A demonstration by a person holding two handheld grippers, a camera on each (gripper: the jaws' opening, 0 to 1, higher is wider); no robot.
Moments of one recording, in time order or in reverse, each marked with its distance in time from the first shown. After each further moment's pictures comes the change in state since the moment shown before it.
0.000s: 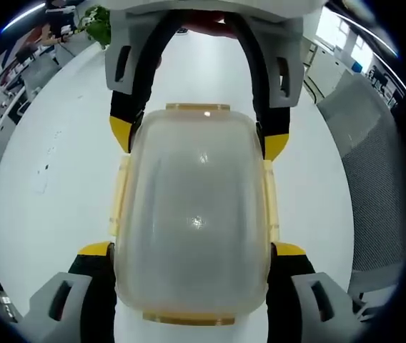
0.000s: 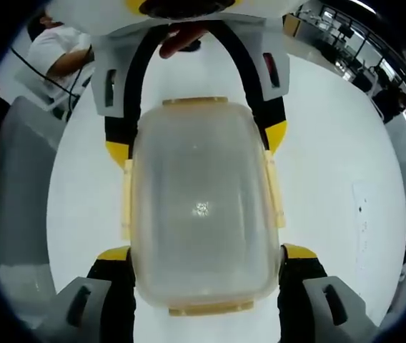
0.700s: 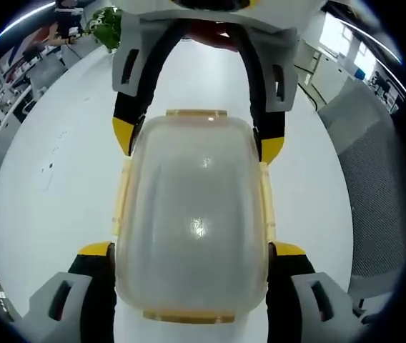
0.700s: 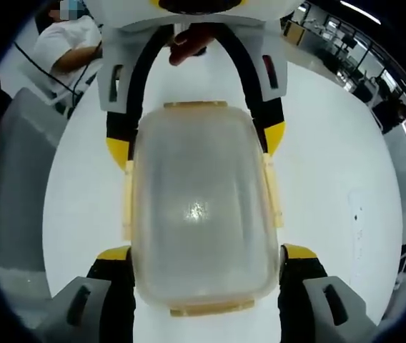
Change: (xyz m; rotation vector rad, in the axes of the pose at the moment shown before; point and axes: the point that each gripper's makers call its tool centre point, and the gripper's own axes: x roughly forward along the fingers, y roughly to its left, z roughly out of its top) left arm -0.005 -0.002 0.001 -0.034 -0.057 0.023; right arm -0.002 -0.001 0.002 -0.047 -0.036 -0.021
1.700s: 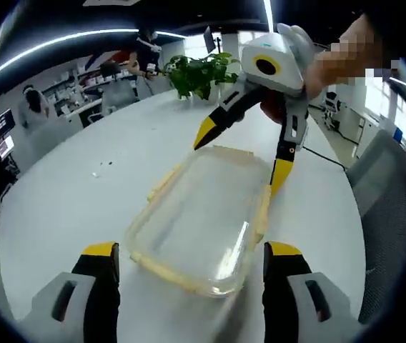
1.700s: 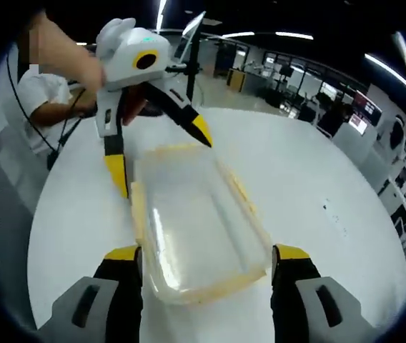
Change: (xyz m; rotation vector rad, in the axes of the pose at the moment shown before) left arm -0.038 0.002 -0.017 -0.332 -0.436 0.308; right arm -0.027 0.001 0.005 0.233 -0.429 -0.268
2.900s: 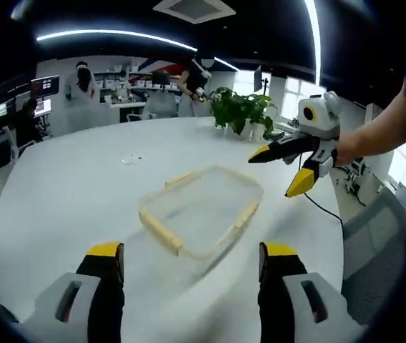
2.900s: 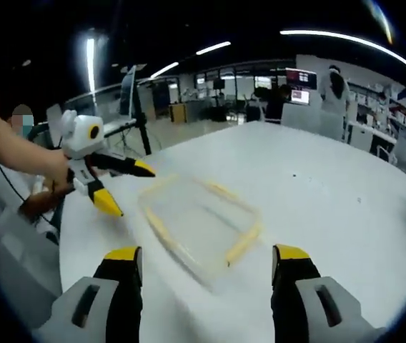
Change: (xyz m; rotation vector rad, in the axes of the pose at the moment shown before) left arm -0.044 -0.015 -0.011 -0.264 -0.138 0.100; right arm -0.057 0.018 -0.003 0.397 -0.184 -0.144
